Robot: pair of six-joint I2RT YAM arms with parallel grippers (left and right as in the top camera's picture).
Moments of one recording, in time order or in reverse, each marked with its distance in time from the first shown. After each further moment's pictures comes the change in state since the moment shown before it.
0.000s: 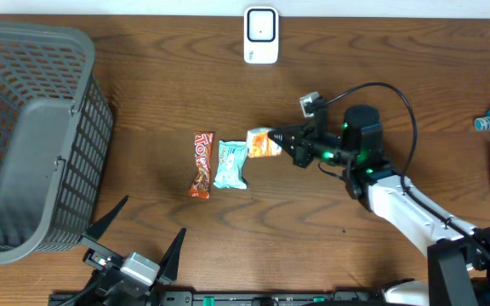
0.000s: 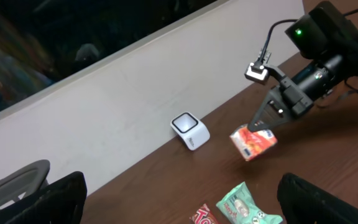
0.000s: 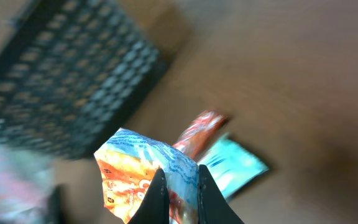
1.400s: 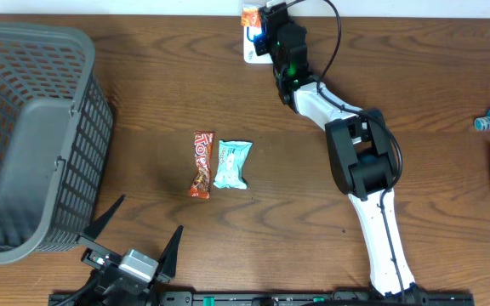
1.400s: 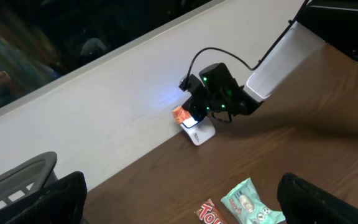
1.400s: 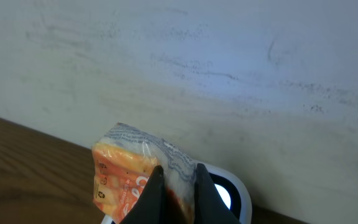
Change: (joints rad) left arm 0.000 0.000 0.000 -0.010 -0.035 0.000; right arm 0.066 1.048 1.205 0.172 0.817 -0.385
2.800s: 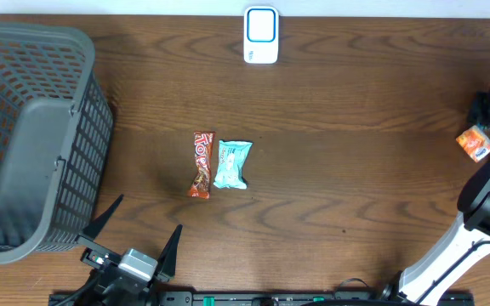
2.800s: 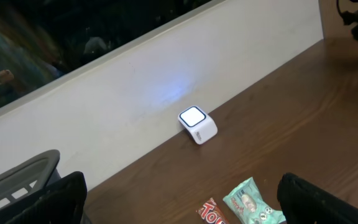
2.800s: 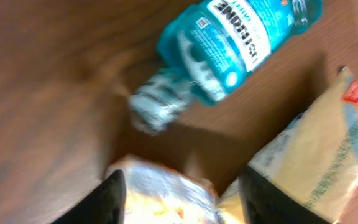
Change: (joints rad) left arm 0.000 0.000 -0.001 0.000 -0.011 0.000; right arm -0.847 -0.433 -0.139 -1.409 0.264 -0.051
